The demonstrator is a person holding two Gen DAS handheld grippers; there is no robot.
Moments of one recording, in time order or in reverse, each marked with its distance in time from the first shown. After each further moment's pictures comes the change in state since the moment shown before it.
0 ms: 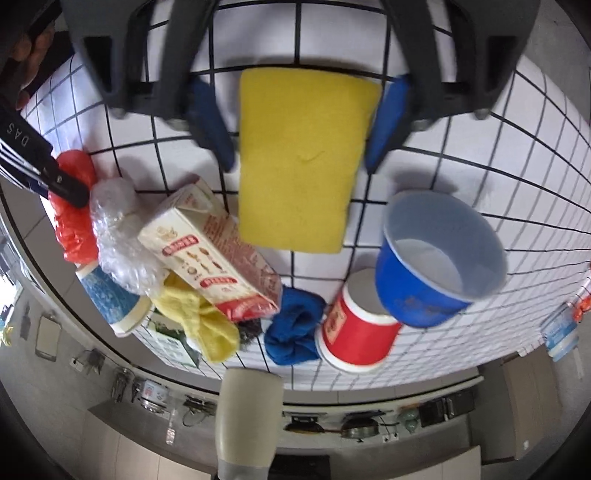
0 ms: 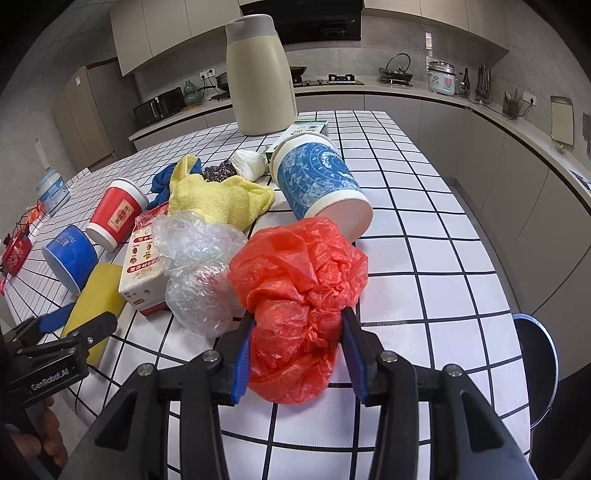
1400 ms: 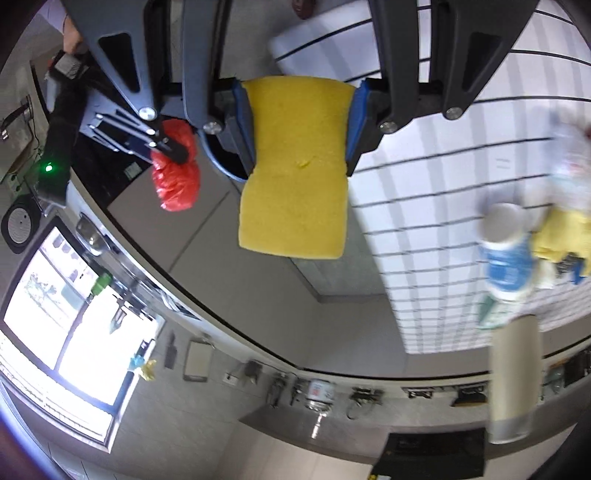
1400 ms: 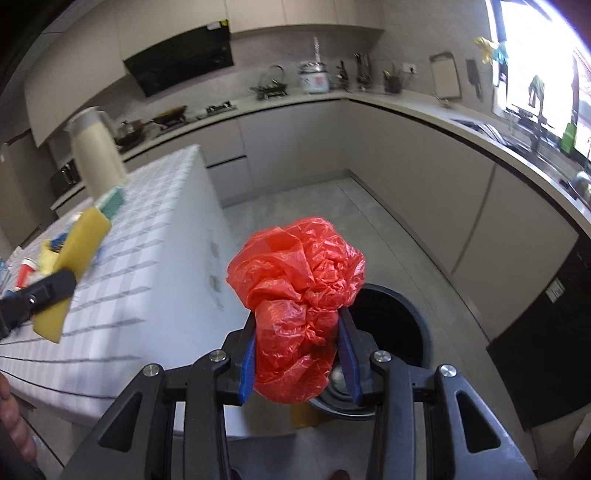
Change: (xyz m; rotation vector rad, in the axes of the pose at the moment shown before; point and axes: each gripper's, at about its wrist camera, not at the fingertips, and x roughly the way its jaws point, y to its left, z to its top) left arm -0.026 -0.307 0.007 0.226 -0.051 -0.542; right arm -0.120 -0.304 -0.077 0.281 -0.073 -0.250
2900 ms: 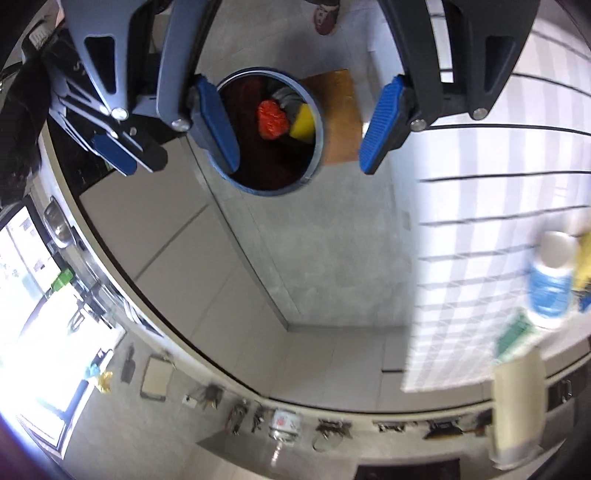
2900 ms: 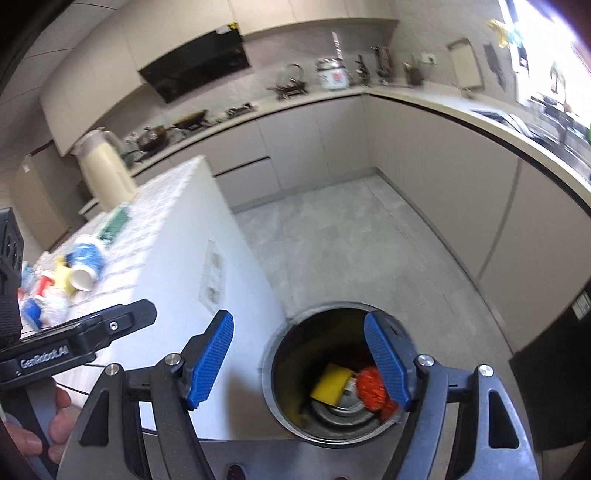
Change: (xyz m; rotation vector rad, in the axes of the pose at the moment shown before) left arm -0.020 -0.050 0.017 -0.119 0.081 0.146; right arm 0.009 -0.066 0.042 -0.014 -0.009 0.185
